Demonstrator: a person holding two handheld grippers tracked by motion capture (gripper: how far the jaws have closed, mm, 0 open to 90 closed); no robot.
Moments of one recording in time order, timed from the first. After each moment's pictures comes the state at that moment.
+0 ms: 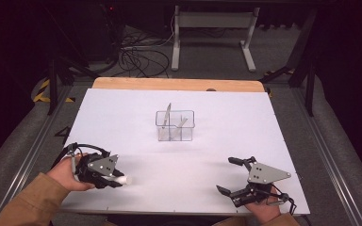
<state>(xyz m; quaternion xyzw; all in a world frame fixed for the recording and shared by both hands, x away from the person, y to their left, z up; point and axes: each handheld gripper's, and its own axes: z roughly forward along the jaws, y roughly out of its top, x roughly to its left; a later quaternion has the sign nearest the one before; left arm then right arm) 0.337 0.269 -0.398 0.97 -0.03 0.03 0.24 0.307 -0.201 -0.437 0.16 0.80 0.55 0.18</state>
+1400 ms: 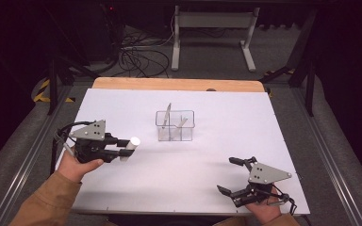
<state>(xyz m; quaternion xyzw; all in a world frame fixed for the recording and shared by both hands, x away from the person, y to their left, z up) 0.356 0.273 -0.355 0.87 0.14 0.07 0.48 0.306 -0.202 -0.438 0.16 0.80 0.55 0.18</state>
